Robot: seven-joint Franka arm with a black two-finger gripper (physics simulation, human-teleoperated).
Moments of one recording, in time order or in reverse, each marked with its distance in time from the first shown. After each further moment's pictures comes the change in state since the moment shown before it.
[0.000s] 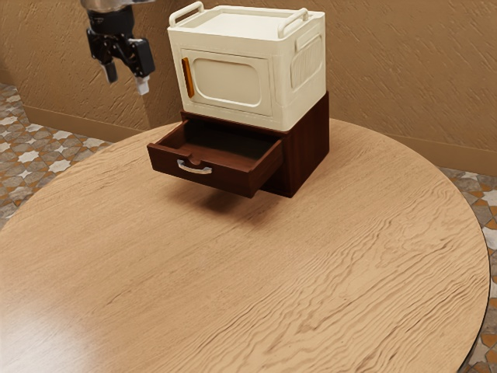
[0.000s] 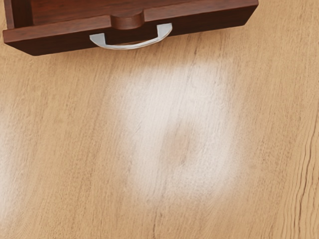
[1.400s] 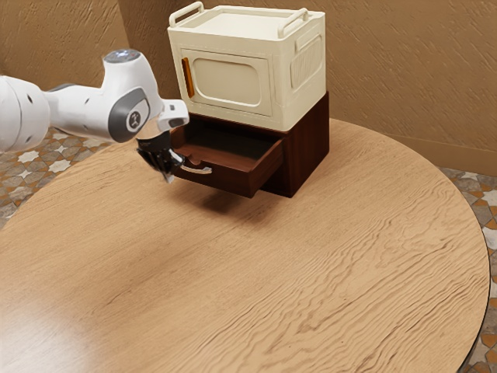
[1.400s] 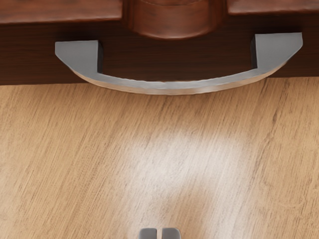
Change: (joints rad) arm -0.003 0.079 0.047 -0.664 -0.053 0.918 -0.067
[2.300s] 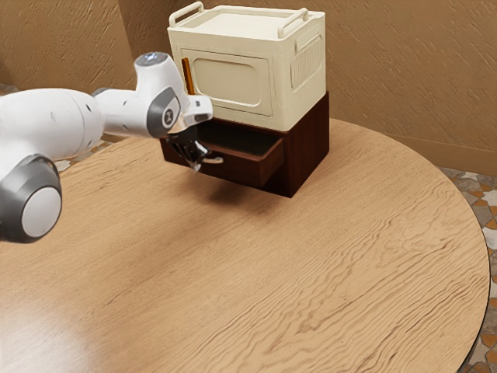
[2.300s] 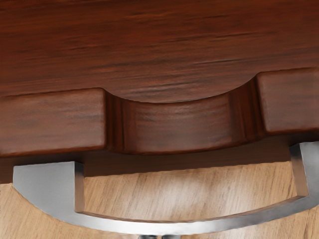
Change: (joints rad) arm 0.038 0.328 -0.004 0.388 -0.127 0.000 0.130
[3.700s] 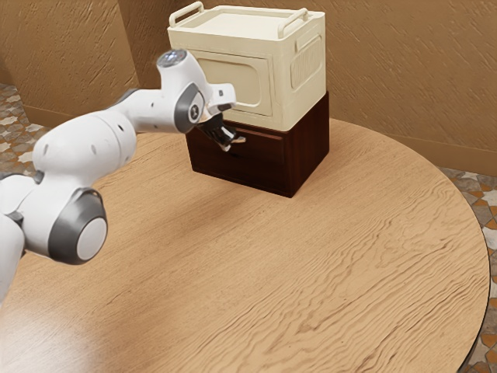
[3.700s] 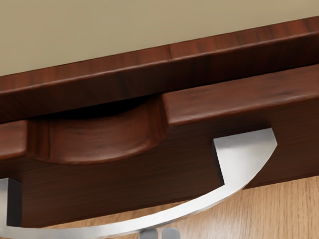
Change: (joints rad) arm 0.069 0.346 -0.049 0.531 -0.098 -0.020 0.087
